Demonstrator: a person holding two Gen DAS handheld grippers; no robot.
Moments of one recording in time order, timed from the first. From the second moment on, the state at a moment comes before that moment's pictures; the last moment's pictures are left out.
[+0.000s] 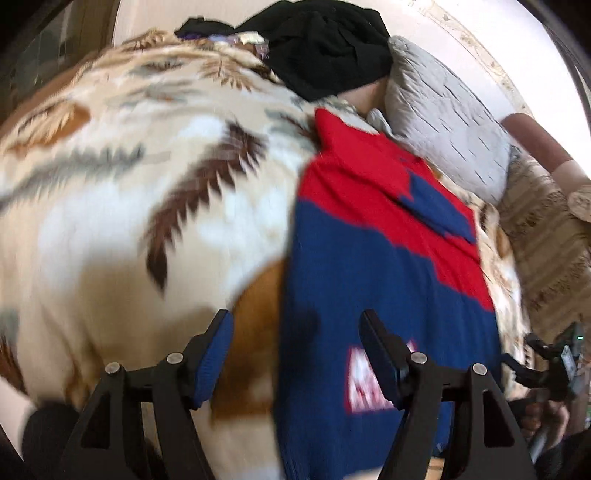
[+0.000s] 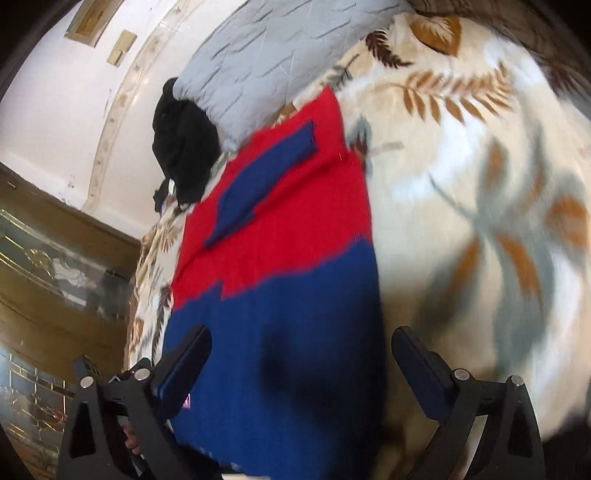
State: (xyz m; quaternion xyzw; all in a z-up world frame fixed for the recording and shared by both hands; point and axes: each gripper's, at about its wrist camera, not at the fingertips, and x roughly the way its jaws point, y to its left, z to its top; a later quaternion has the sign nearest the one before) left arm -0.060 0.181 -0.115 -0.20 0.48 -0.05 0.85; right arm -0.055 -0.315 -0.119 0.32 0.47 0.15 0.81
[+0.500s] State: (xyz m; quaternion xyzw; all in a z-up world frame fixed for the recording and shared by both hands) left arm -0.100 0.146 -0.141 -0.19 0.52 -0.08 0.83; right arm -0.107 -0.306 -0.150 0.33 0.50 0.15 0.79
